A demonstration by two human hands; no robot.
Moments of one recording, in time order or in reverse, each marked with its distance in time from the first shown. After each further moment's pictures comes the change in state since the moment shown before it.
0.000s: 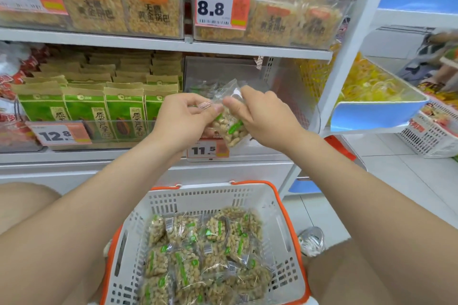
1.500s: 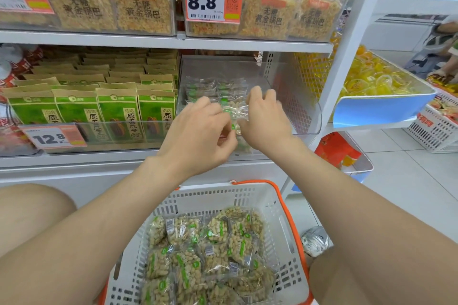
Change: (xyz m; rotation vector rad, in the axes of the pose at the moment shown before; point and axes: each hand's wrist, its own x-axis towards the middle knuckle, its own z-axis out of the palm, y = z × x) left_hand -0.002 -0.024 0.021 0.988 -0.022 0.888; right_hand 0.004 0.015 0.036 -0.108 0.028 0.281
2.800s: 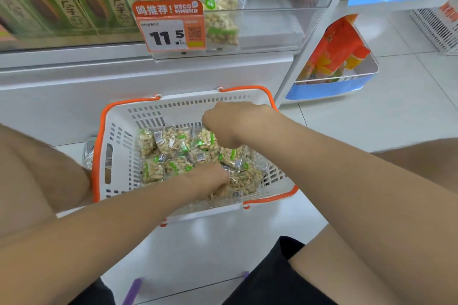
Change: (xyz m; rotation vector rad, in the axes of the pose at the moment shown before) left_hand -0.218 0.094 0.182 -0.291 -1.425 -0.048; right_hand -0.124 -0.002 0.070 -0.378 -0.957 -0.430
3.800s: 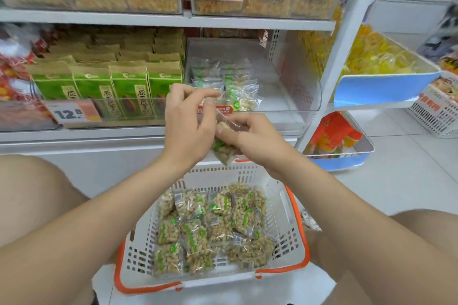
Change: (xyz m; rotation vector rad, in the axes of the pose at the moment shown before) left_hand -0.174 0.007 -0.207 -0.519 1.646 -0.045; right_hand -0.049 0.012 -0.067 1.431 0.680 -0.124
